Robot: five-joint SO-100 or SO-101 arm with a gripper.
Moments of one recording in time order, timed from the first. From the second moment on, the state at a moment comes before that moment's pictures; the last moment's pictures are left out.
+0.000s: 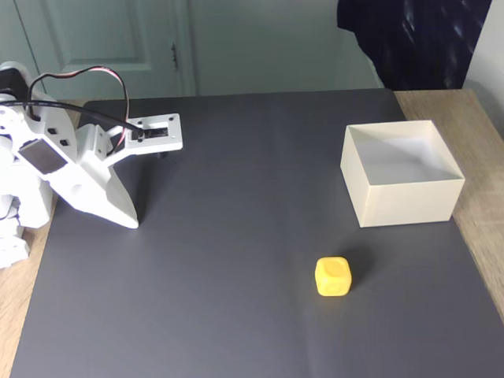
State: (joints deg) arm 15.2 187.6 182.7 64.3 168.8
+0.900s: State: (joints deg) arm 16.3 187.6 182.7 60.7 173.5
